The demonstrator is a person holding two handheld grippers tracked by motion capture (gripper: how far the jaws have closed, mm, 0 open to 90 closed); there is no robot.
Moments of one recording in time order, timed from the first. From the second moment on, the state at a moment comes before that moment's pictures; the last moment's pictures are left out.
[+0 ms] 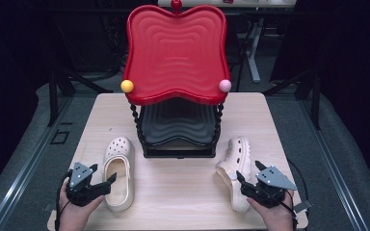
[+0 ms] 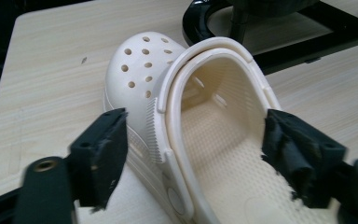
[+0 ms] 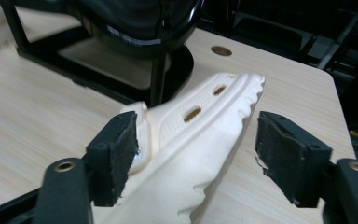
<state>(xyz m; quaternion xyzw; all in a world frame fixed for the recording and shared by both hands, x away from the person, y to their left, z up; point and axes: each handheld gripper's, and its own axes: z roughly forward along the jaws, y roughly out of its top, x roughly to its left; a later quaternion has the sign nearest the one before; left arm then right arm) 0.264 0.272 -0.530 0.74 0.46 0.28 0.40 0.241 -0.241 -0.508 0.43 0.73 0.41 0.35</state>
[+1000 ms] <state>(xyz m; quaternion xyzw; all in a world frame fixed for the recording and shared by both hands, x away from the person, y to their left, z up) 0.286 0.262 -0.532 0.71 0.52 0.30 0.37 0.241 -0.259 -0.513 0.48 0.69 0.43 0.33</state>
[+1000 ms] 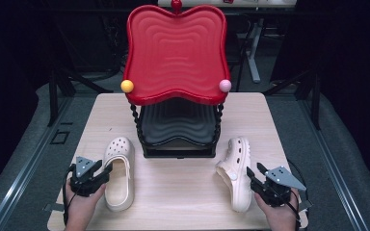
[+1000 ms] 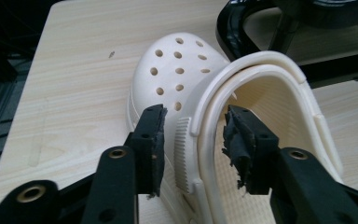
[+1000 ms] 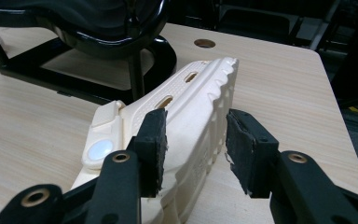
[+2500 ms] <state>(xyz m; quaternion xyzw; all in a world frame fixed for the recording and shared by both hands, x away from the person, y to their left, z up) 0.266 0.257 -0.539 0.72 0.50 0.29 0.38 0.263 -0.229 -0.513 0.45 0.74 0.39 0.32</state>
